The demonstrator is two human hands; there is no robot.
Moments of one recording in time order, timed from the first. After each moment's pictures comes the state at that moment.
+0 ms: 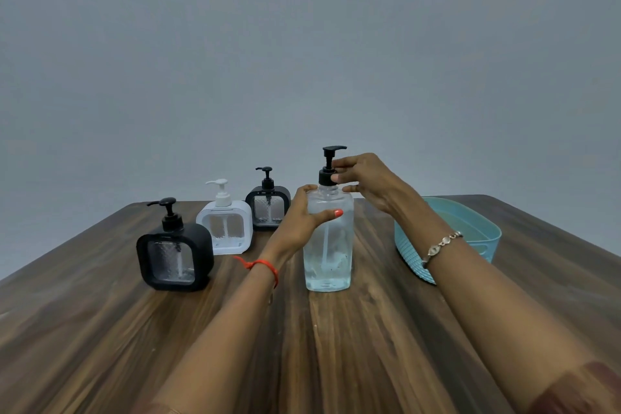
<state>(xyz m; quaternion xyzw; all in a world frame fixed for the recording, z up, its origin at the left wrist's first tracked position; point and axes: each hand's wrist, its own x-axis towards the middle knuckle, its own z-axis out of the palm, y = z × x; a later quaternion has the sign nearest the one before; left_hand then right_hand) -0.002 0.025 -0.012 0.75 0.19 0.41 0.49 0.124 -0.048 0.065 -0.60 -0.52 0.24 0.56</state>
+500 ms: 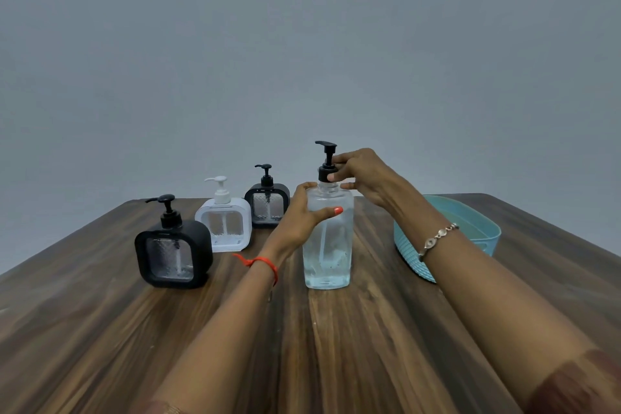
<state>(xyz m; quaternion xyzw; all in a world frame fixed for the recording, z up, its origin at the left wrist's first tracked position) -0.002 0.027 -0.015 0.75 0.19 0.40 0.49 0.115 -0.045 0.071 -0.63 -0.49 0.24 0.56</state>
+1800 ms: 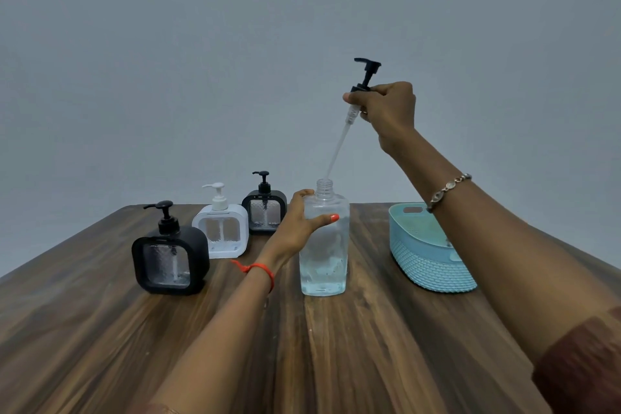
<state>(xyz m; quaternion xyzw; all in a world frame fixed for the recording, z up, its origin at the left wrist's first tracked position) 0.000 0.030 -0.016 0.75 0.21 0.39 0.48 0.107 -0.069 0.151 -0.55 -0.42 -0.01 0.73</state>
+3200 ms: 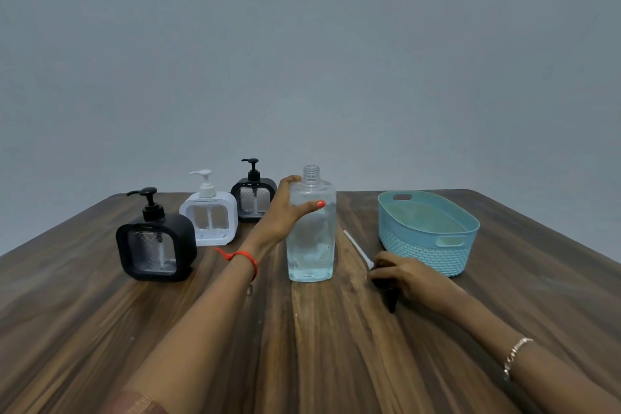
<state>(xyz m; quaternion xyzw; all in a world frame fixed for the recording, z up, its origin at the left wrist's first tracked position) 0.004 0.036 -0.020 0.76 0.22 0.40 0.46 0.192 -0.151 -0.077 -0.66 -0.74 -0.07 0.12</state>
